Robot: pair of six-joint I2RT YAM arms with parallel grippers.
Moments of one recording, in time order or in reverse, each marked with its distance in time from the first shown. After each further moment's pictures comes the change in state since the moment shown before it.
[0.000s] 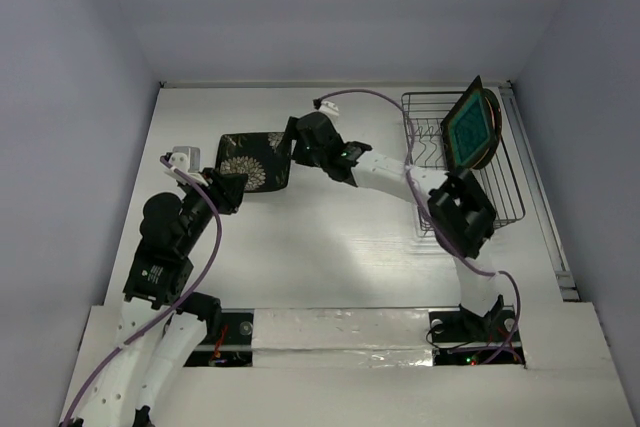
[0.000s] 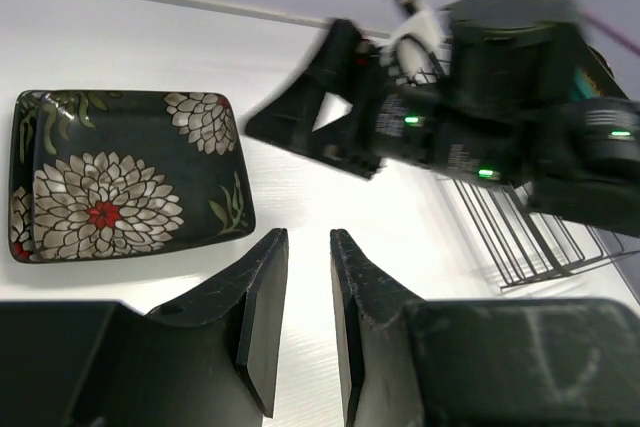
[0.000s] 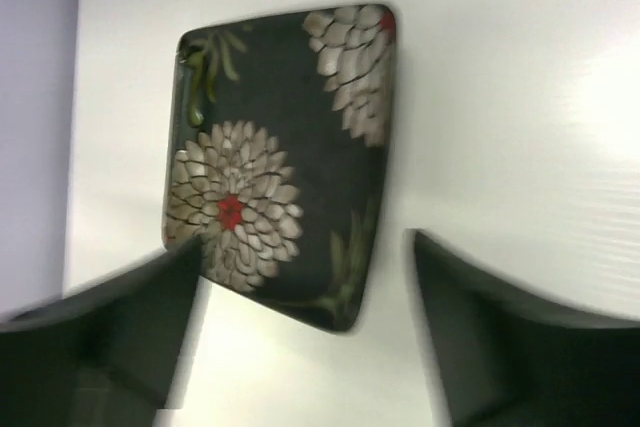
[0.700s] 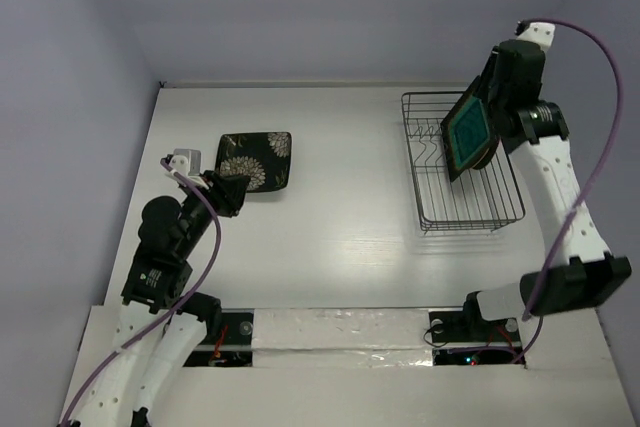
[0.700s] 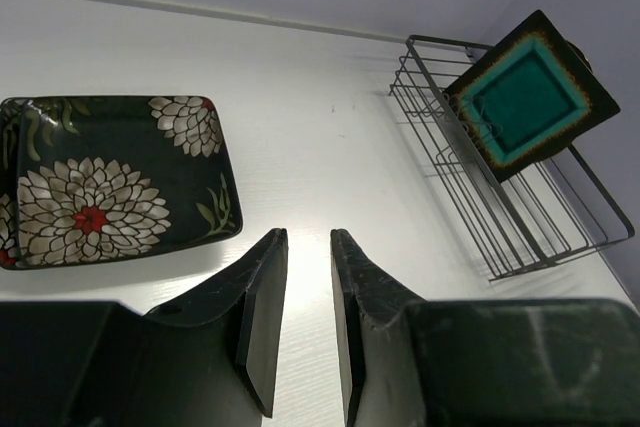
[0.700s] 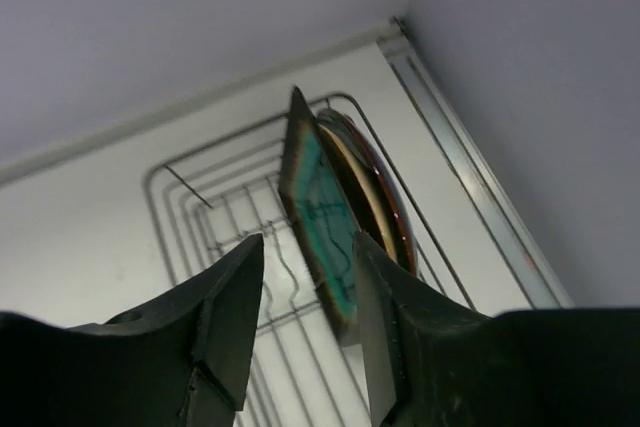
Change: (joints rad) left arm -0.018 -0.027 0.000 -0.005 0.010 0.001; right arm -0.665 -0.755 -0.057 -0.469 0.265 -0.627
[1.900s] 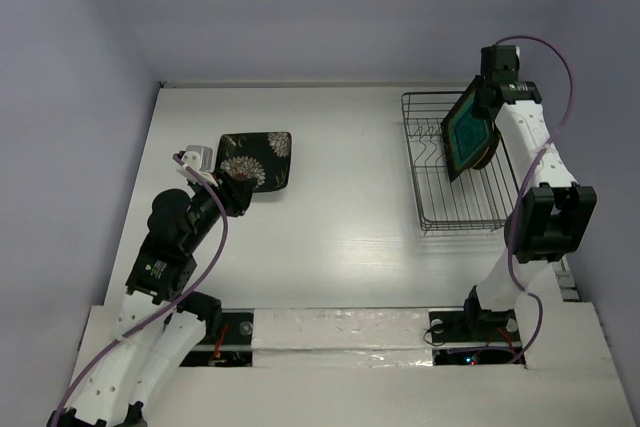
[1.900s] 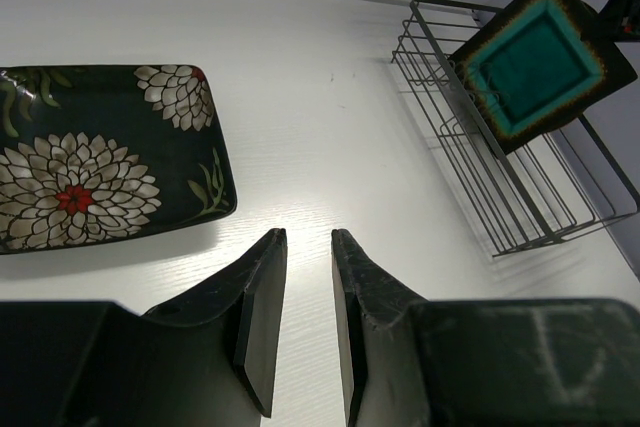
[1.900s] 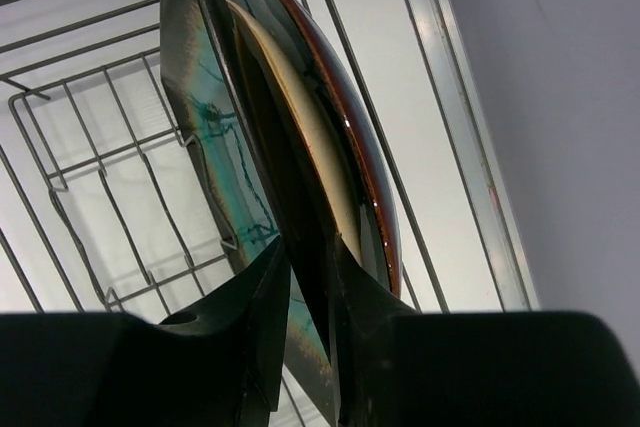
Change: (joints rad) left arm -0.048 0.058 0.000 -0.013 -0.011 0.007; right arm -0.154 0.408 0.113 -0.176 -0.153 -0.107
